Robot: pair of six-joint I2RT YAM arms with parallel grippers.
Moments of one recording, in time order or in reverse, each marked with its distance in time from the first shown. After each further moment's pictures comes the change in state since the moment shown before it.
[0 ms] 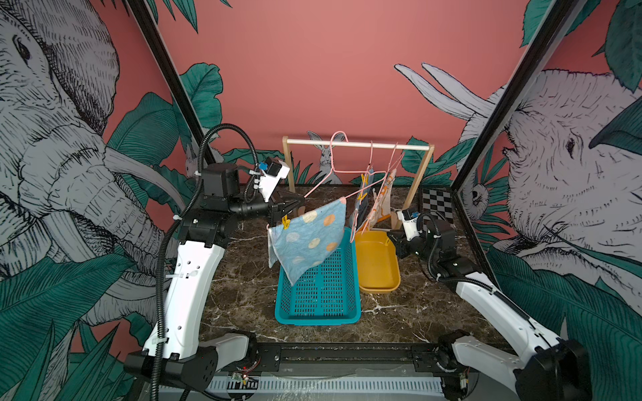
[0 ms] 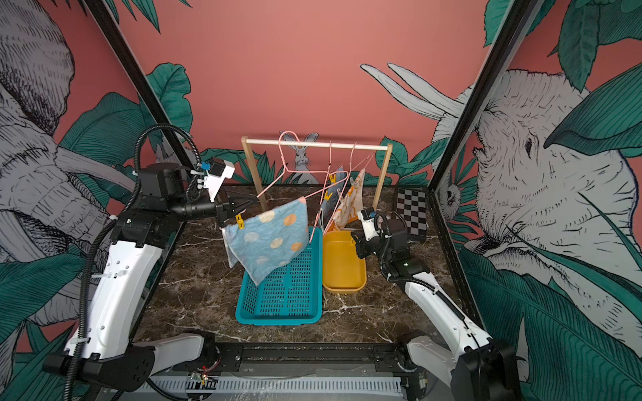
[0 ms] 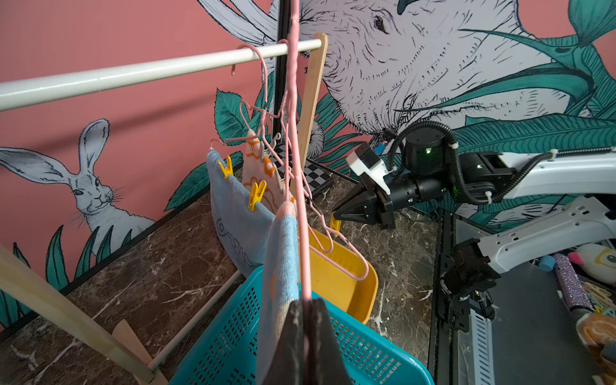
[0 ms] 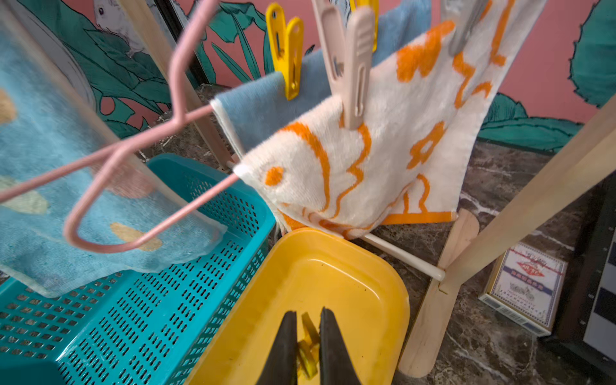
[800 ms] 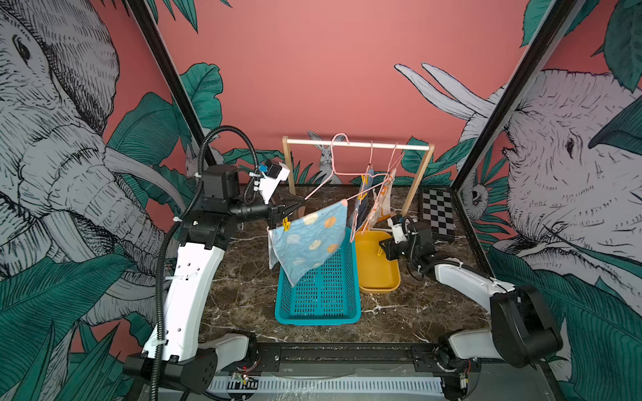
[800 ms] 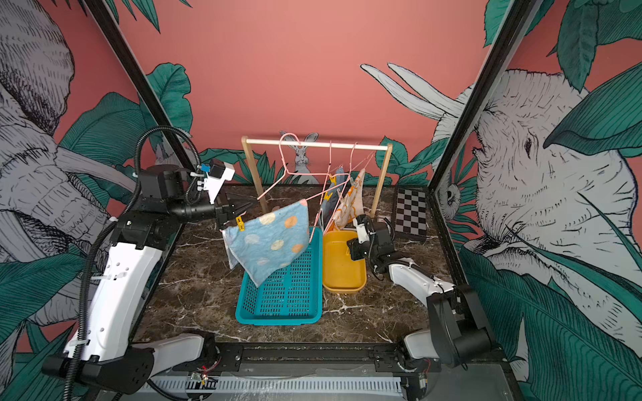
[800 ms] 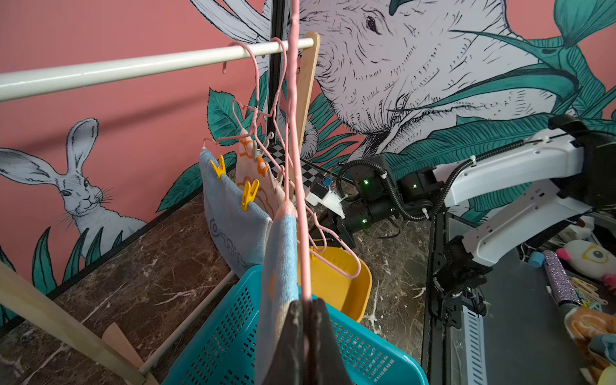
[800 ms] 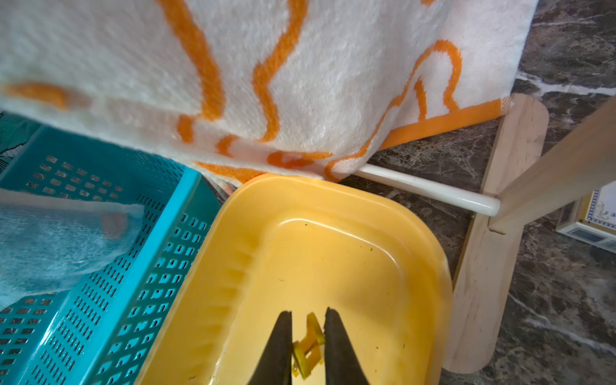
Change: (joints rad) left arm 0.000 -0.013 -0.023 0.004 0.022 -0.001; right arm 0.000 0.290 -0.026 0.122 0.017 0.121
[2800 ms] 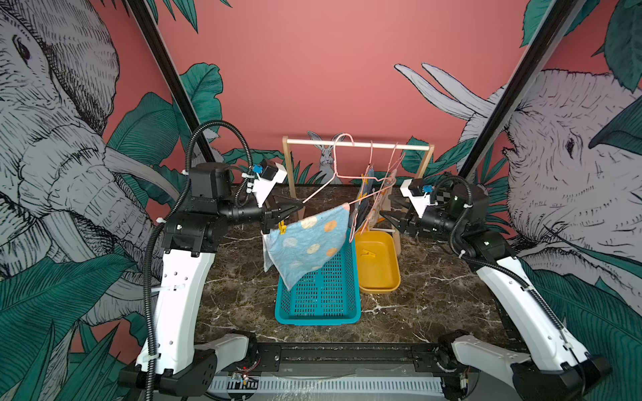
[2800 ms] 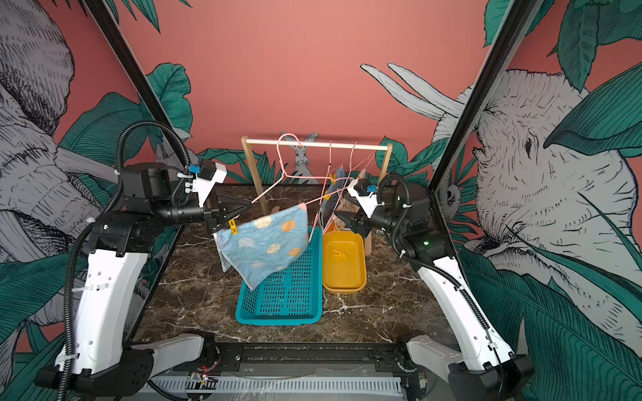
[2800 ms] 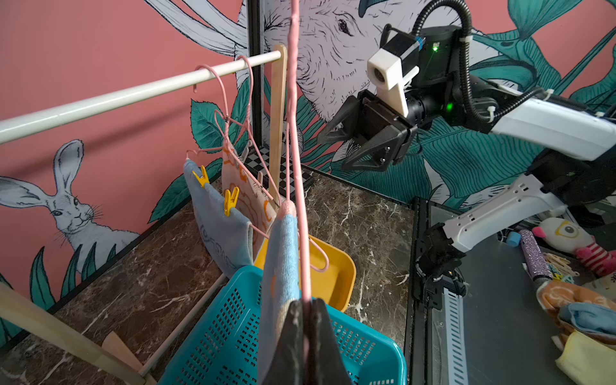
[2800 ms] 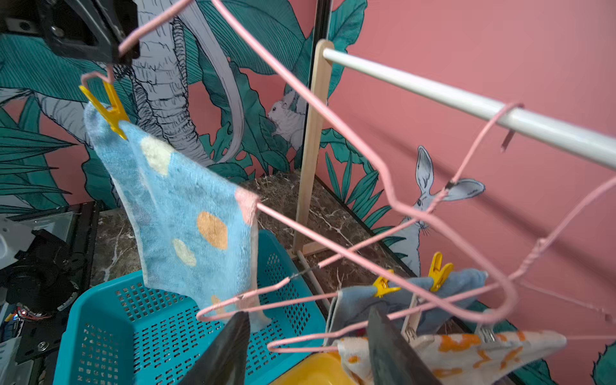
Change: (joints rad) left arm 0.000 -0.002 0.157 -0.205 0.054 0.099; right arm -0.001 -0.249 0.615 -0.426 -0.441 -0.484
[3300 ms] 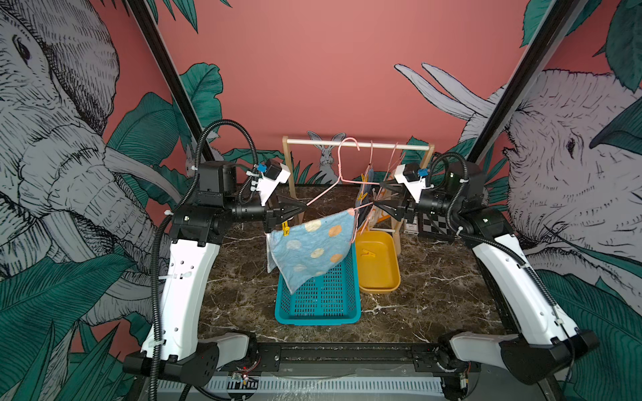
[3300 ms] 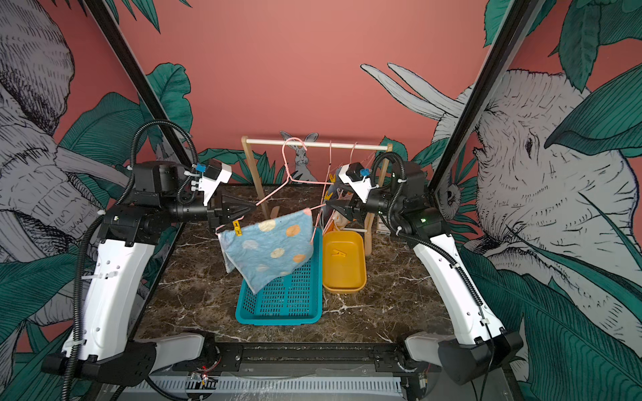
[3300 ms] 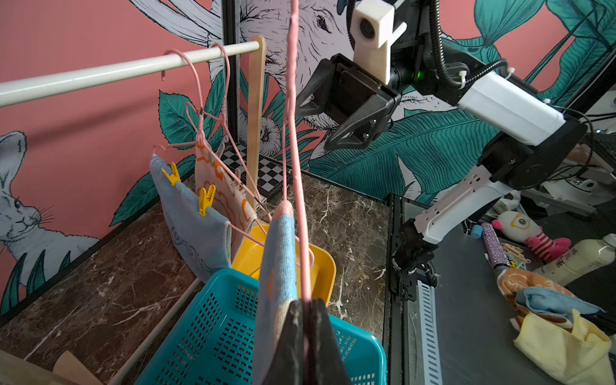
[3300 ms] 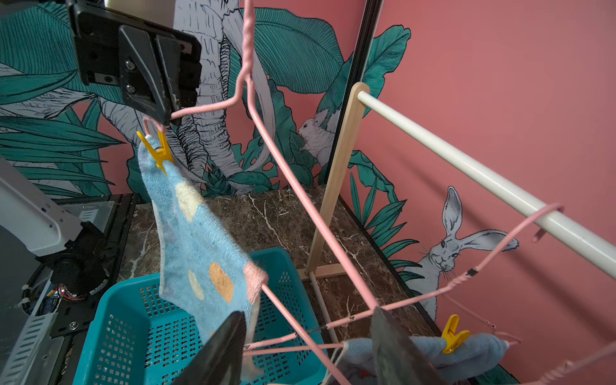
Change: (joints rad) left arm 0.000 0.047 0.001 -0.030 0.085 0.021; right arm 0.021 0.169 0.245 -0.129 -0.112 -0.088
